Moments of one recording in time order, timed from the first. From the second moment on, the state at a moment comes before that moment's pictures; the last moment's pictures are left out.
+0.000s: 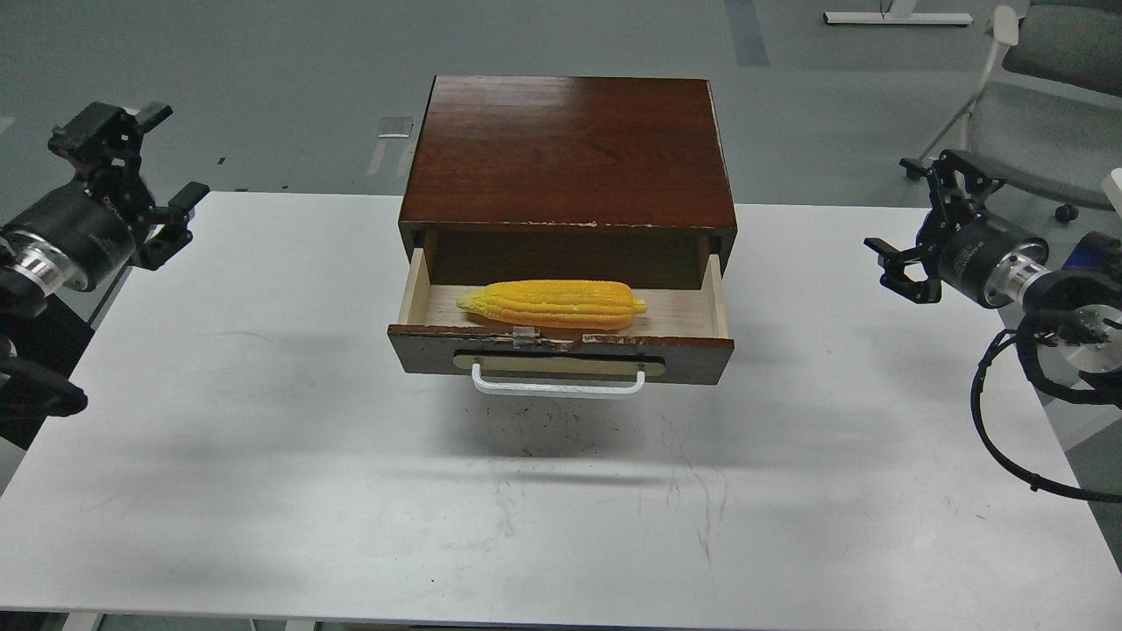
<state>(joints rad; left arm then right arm) -0.61 0.84 -0.73 -1.01 0.51 -0.24 -0.35 0.86 -0.70 0.25 0.86 0.17 0.30 0.13</state>
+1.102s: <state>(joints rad) -0.66 1.05 -0.78 -1.76 1.36 0.20 -0.49 0.82 -0.67 0.24 0.83 0.17 0.28 0.13</state>
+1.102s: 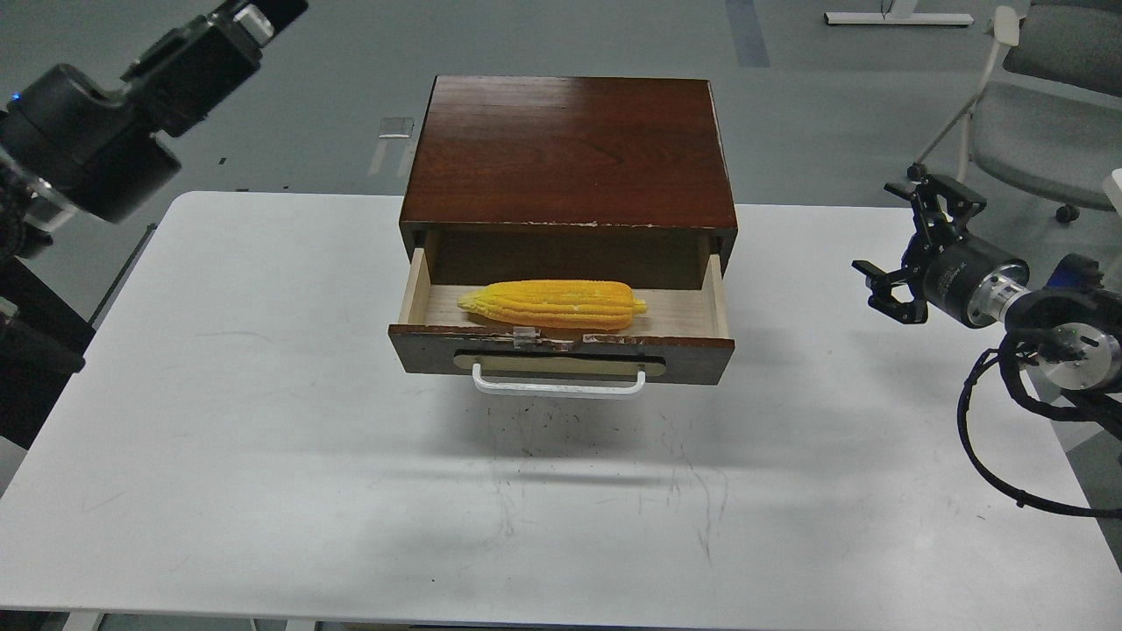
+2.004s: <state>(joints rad) -0.51 0.79 -0.30 -1.75 2.18 0.49 -0.49 0.79 -0.55 0.22 0.66 0.16 0.19 0.13</state>
